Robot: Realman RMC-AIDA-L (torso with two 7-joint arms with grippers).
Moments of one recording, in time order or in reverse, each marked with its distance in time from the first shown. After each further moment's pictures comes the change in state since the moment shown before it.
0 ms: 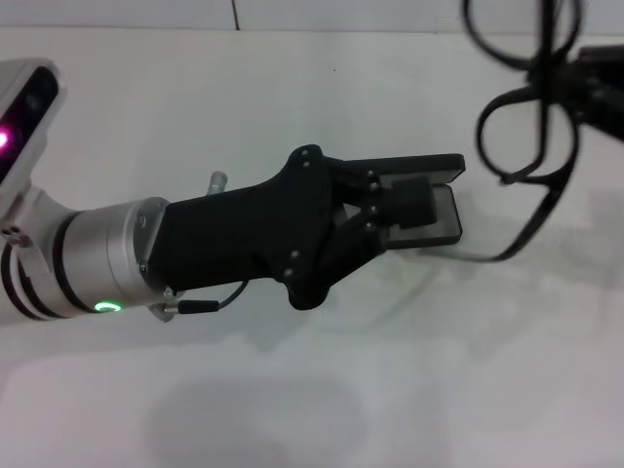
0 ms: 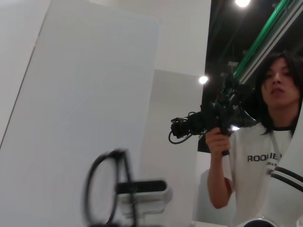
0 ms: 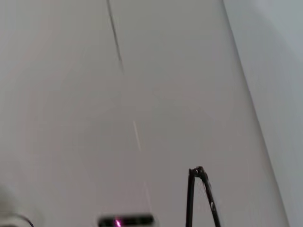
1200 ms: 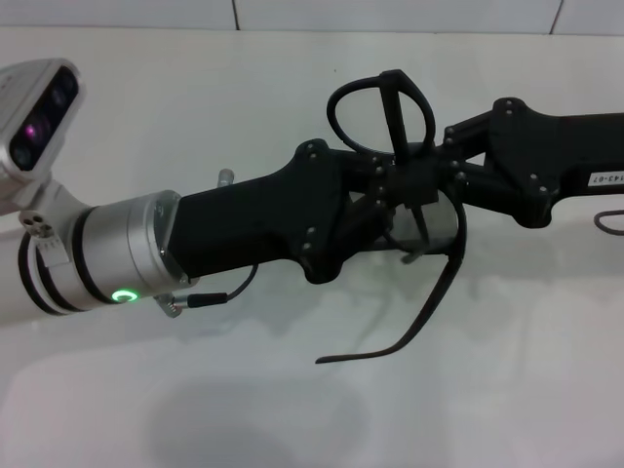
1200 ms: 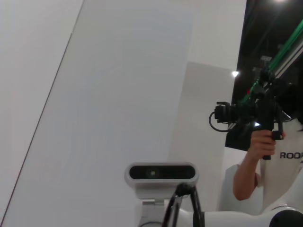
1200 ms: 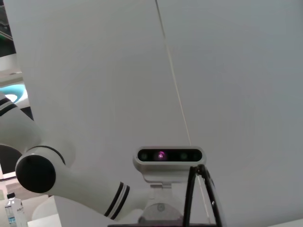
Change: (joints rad) left arm -0.001 -0.008 -0.025 -0.014 0.011 -0.084 -0.046; right arm 0.094 0.008 -0.234 -0.009 -0.088 0.114 0.028
